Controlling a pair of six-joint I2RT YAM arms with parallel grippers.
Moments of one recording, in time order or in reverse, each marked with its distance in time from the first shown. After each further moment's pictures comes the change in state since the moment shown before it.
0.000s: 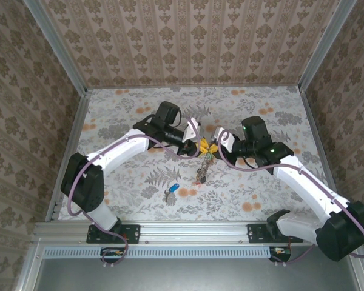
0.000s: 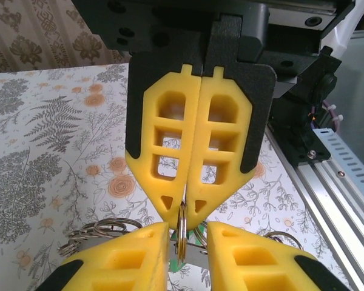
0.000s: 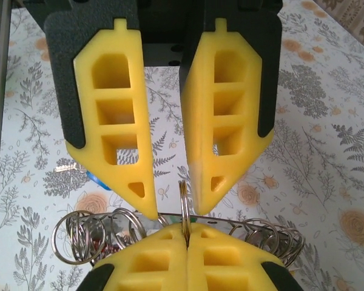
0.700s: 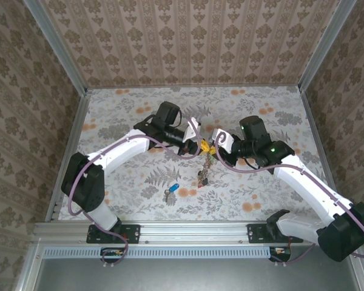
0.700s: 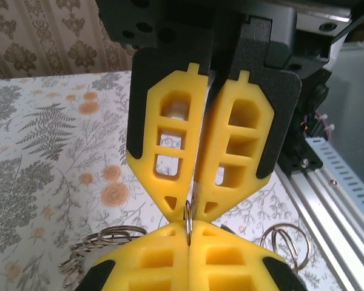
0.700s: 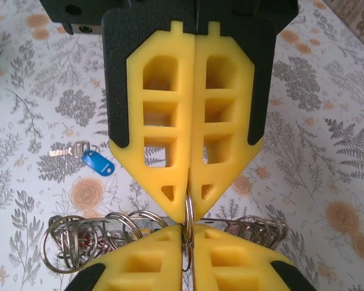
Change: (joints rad) left arm -0.001 0.003 -0.027 0.083 0.057 -0.068; right arm 0.029 -0.016 0.025 -0.058 0.066 -0.028
